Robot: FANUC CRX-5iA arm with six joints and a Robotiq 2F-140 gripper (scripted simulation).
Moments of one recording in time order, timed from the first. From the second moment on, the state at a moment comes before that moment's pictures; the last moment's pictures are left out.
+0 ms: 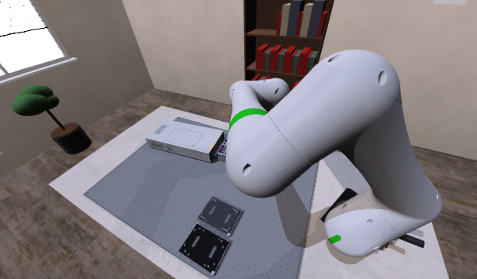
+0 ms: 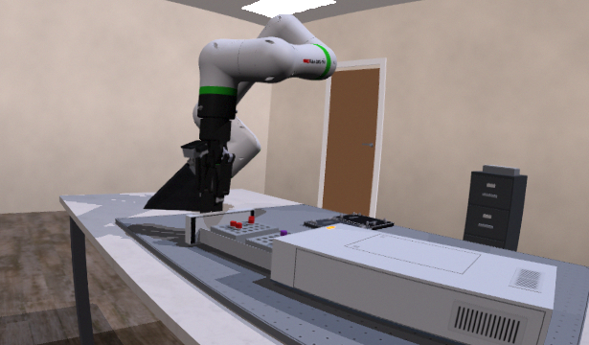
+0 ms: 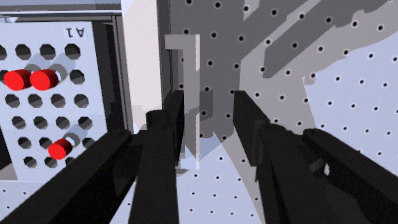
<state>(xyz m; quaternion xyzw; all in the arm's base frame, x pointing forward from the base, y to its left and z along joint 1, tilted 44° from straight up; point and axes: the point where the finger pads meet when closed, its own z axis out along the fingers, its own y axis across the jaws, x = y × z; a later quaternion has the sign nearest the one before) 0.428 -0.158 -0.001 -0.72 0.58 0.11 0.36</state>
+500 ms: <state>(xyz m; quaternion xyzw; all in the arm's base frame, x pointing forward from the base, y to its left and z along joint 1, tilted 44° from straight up) 0.424 -0.158 -0.002 -0.72 0.58 0.11 0.36</state>
